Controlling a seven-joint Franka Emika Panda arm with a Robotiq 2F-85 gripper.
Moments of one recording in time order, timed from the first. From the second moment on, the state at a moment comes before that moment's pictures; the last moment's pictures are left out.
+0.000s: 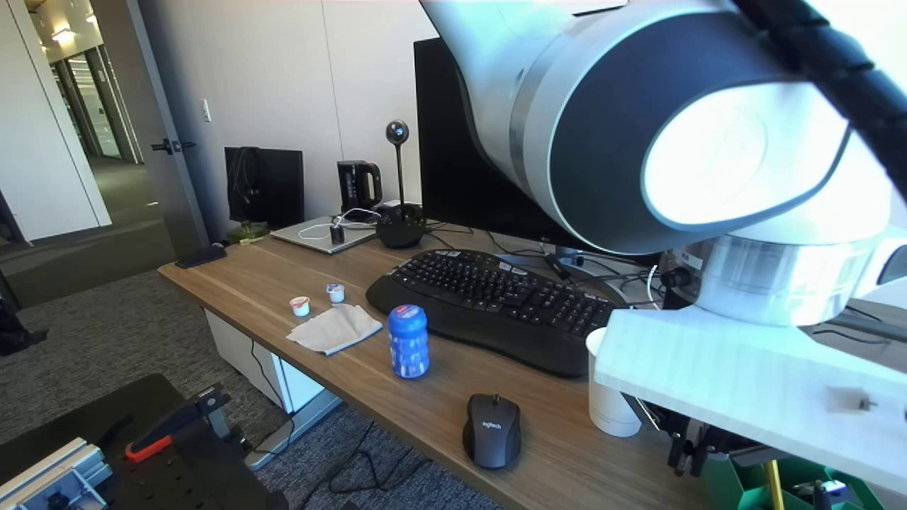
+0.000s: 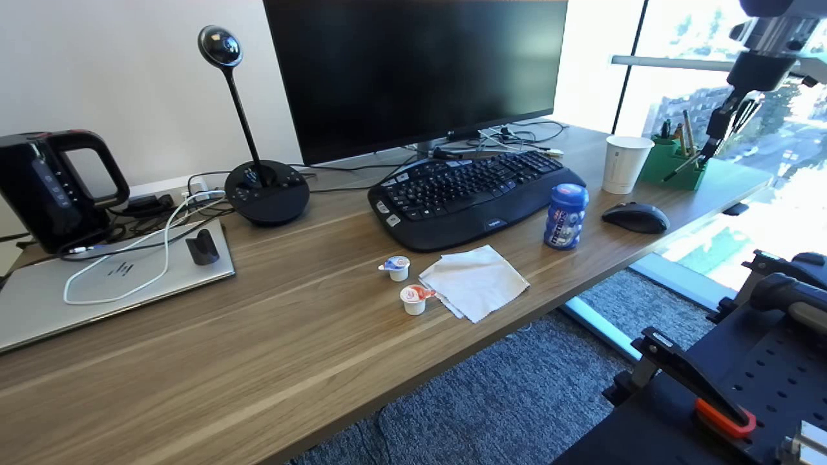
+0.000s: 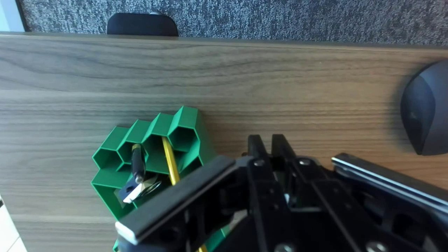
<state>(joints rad) -0.50 0.52 -0.06 -1.99 0.20 2.62 -0.82</state>
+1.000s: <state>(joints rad) -0.50 0.53 -0.06 -1.99 0.20 2.63 -0.84</state>
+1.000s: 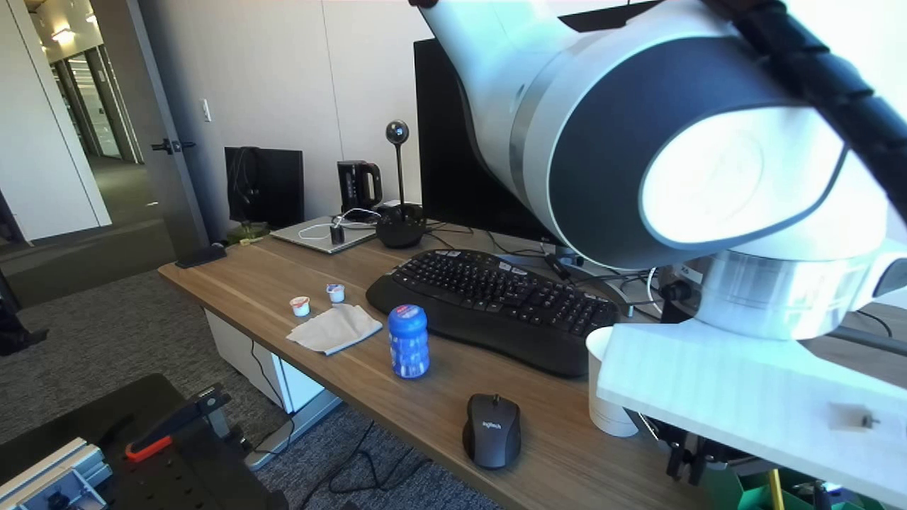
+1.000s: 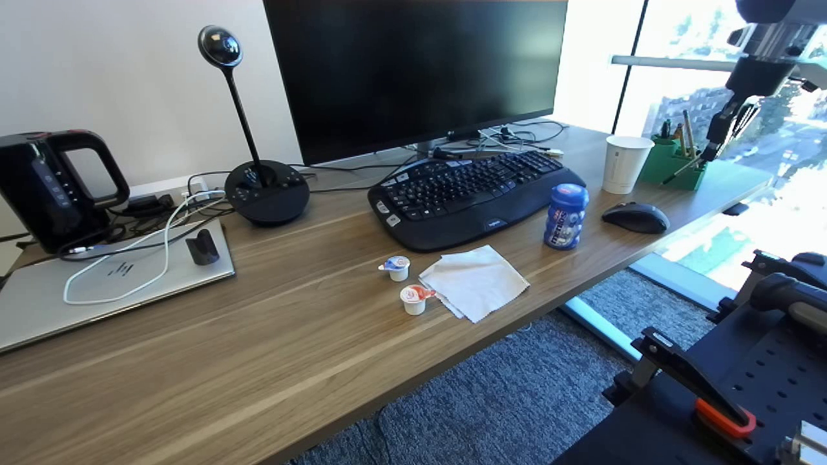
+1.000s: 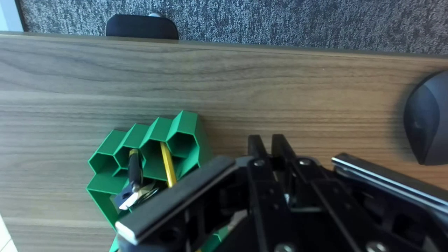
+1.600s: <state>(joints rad) -0.50 0.53 -0.06 -1.99 0.20 2.63 -0.88</state>
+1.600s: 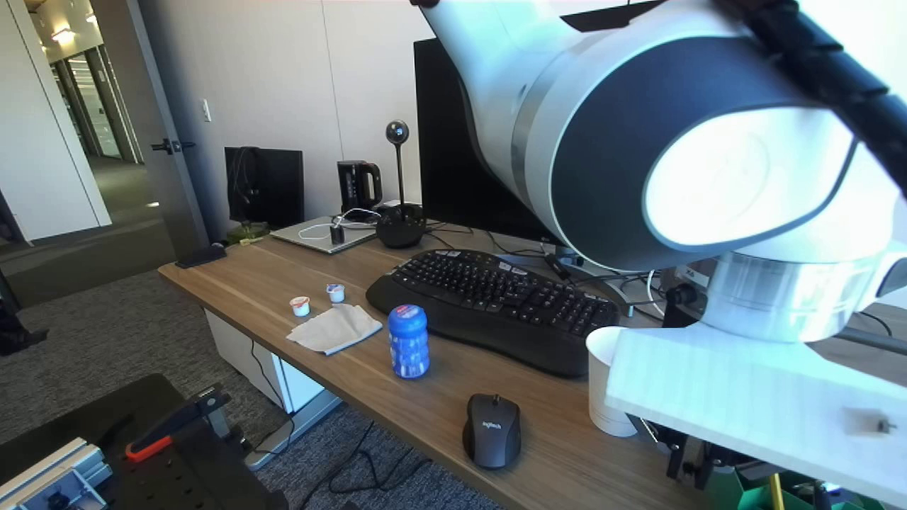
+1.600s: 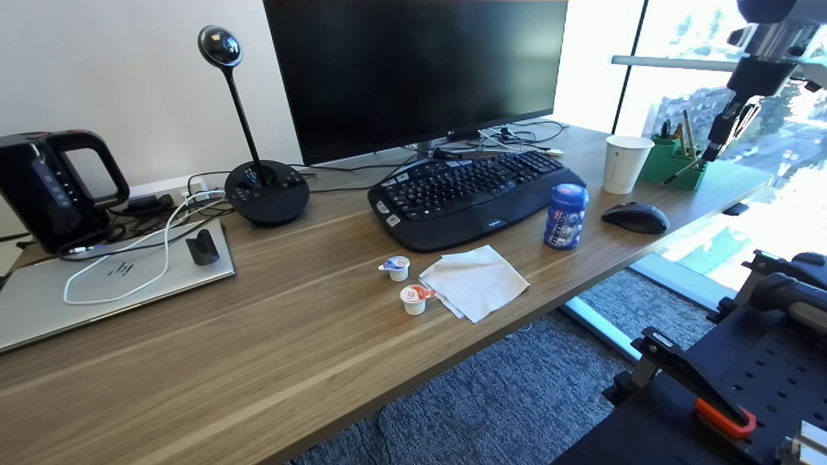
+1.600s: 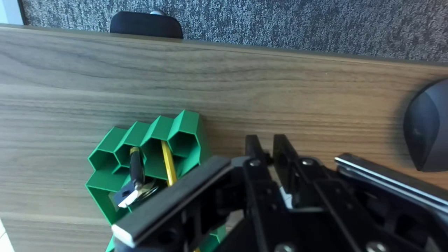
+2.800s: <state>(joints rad) -0.47 0.51 -0.14 -1.97 0.12 2.59 -0.66</state>
